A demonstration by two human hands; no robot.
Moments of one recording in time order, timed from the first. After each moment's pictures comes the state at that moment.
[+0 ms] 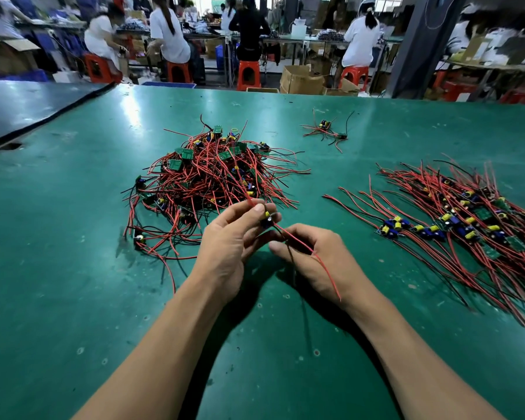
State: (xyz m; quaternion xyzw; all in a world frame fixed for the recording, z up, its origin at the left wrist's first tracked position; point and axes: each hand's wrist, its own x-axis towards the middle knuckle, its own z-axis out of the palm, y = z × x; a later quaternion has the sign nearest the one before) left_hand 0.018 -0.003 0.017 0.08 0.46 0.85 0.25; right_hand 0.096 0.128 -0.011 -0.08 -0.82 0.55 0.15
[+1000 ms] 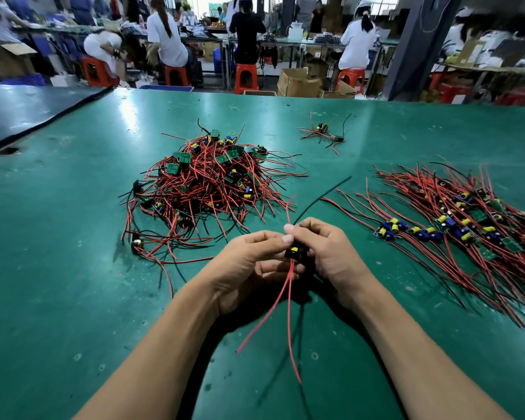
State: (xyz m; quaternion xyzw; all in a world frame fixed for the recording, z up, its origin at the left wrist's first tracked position) left_hand 0.026 -0.003 0.009 0.14 0.48 0.74 0.44; right_hand 0.095 0.126 0.005 -0.15 -0.58 0.79 0.12
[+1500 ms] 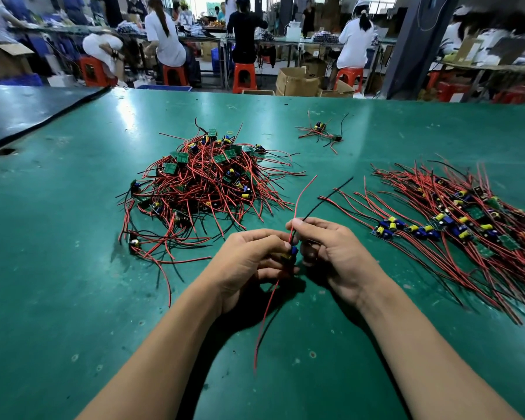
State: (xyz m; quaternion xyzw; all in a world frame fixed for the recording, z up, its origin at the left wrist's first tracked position) left_hand 0.026 -0.001 0.009 0.16 0.57 0.71 0.37; right_hand 0.098 0.135 0.011 -0.18 -0.55 0.80 0.11
